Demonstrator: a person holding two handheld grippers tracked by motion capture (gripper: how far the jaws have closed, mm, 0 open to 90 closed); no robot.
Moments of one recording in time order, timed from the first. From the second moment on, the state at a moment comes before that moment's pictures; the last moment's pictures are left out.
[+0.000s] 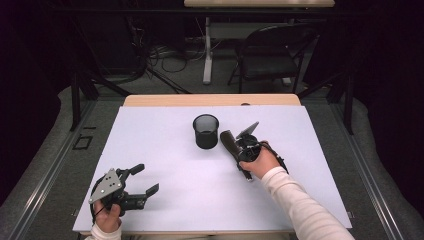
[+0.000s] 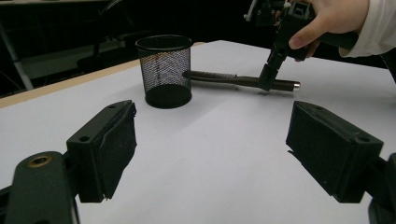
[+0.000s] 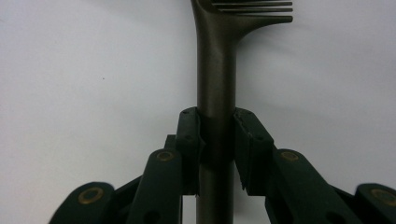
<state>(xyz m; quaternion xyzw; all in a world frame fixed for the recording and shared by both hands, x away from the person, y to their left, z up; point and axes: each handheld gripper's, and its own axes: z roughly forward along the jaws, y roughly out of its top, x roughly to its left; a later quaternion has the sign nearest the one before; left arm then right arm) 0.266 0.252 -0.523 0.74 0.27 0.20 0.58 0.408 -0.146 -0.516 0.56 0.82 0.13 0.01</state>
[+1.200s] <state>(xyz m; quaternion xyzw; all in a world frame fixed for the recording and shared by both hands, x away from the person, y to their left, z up) 0.268 0.249 -0.525 0.74 0.27 0.20 0.58 0.399 -0.171 -0.480 0.54 0.80 0.26 0.05</state>
